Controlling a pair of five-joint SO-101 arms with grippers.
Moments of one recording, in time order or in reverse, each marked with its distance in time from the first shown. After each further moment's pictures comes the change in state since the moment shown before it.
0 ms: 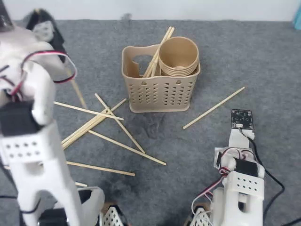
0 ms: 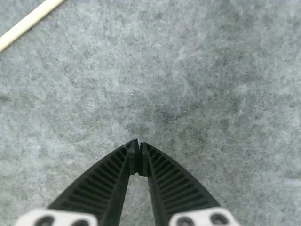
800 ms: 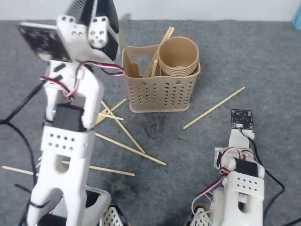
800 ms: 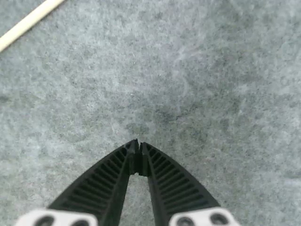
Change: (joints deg) left arm 17.8 -4.1 28.7 -48.2 0.1; right arm 0.0 0.0 0.0 0.0 0.0
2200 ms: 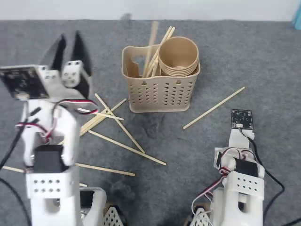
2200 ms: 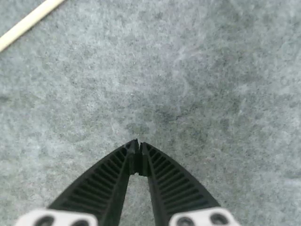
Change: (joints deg) left arm -15.3 -23.6 16.4 24.1 0.0; right arm 0.0 0.0 0.0 0.0 0.0
